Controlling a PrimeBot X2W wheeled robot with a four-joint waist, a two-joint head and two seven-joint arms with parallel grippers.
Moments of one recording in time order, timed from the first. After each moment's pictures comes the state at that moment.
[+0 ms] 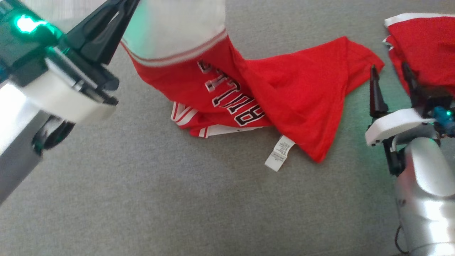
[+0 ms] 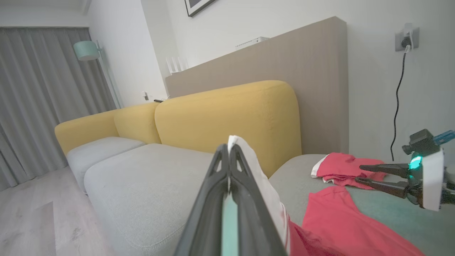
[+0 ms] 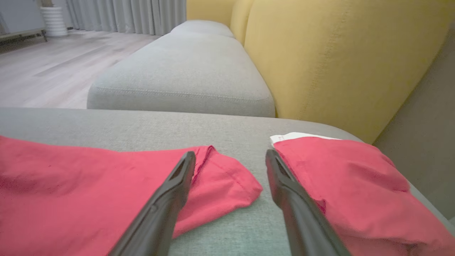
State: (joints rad) left arm -1.03 0.80 -1.02 -0.03 -0.84 -0.04 -0.23; right arm -0.55 -0.13 -0.08 0.70 -0.05 0.12 -0.25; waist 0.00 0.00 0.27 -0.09
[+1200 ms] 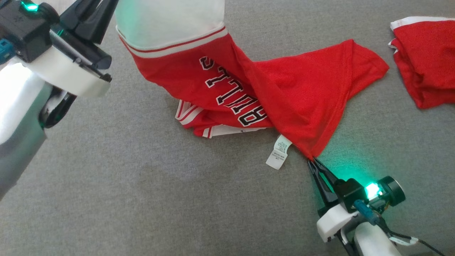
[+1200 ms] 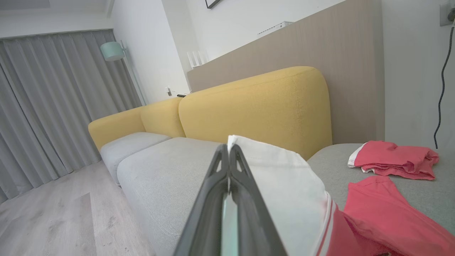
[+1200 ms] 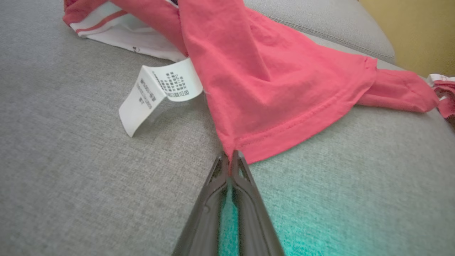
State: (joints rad) left arm -1.05 0.66 -0.94 0.27 -0.72 -0.12 -0.26; right arm -0.13 -0.08 0.21 0.46 -0.22 0.12 -0.26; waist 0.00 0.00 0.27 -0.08
